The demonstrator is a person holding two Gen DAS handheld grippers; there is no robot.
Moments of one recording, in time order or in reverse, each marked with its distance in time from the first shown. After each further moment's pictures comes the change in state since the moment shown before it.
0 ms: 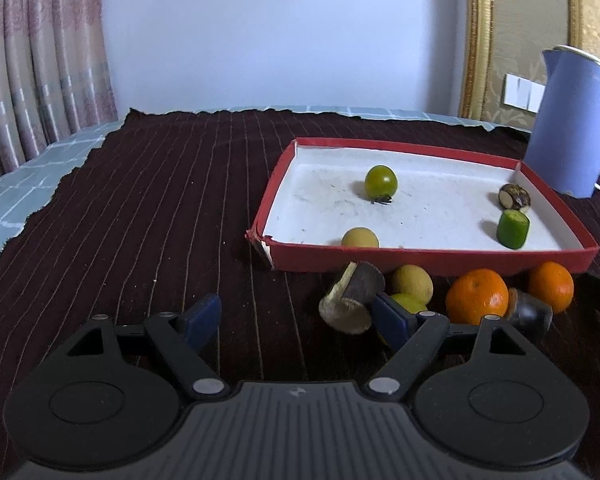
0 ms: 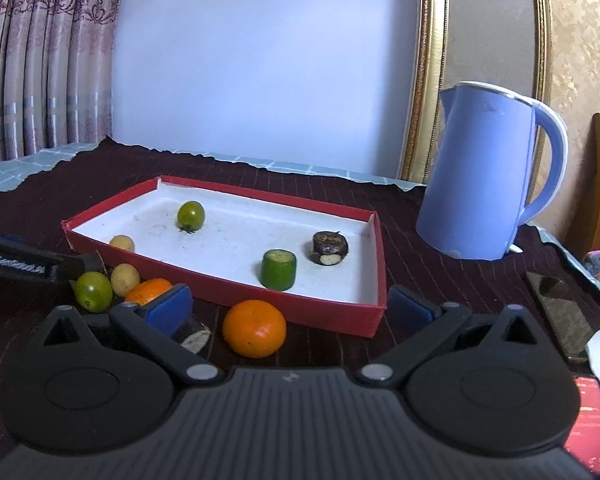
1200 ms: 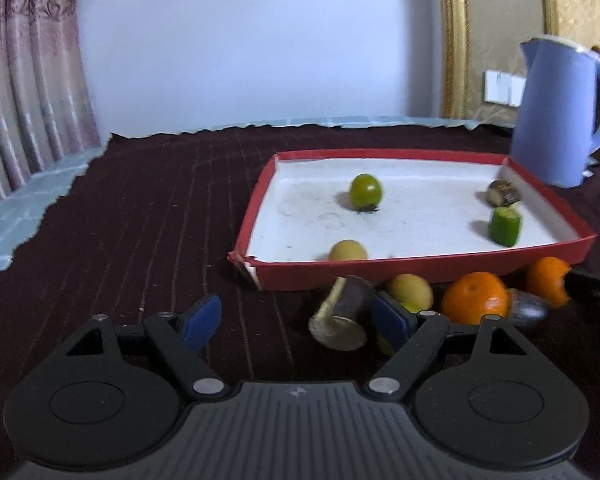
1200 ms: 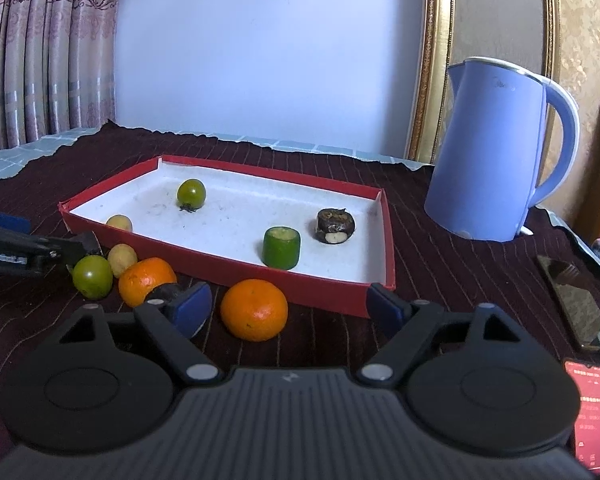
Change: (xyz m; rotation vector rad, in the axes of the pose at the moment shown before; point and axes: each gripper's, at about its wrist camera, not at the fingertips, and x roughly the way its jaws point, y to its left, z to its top) left arm 0.011 -0.006 0.005 0.076 -0.040 -0.004; right arm 0.012 -0.004 -0.004 0.011 0.051 0.036
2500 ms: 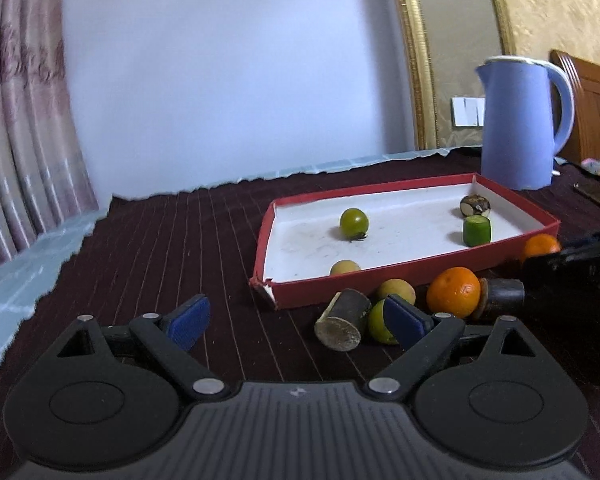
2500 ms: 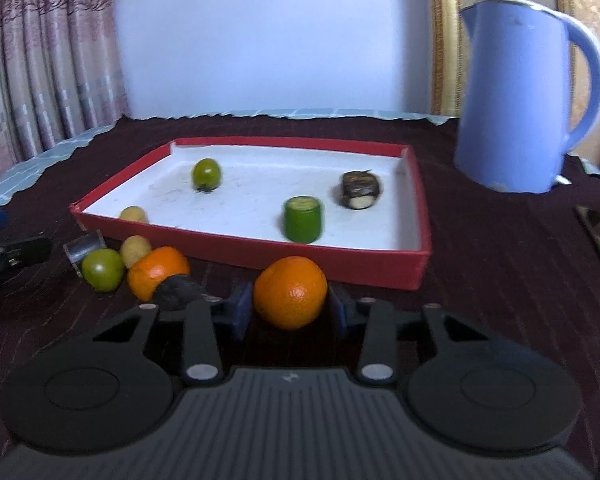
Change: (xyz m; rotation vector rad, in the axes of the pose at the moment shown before) left arm -0.047 0.006 -0.021 0.122 -0.179 -0.032; right arm 0.019 -0.017 -0.004 0.121 0.095 0.100
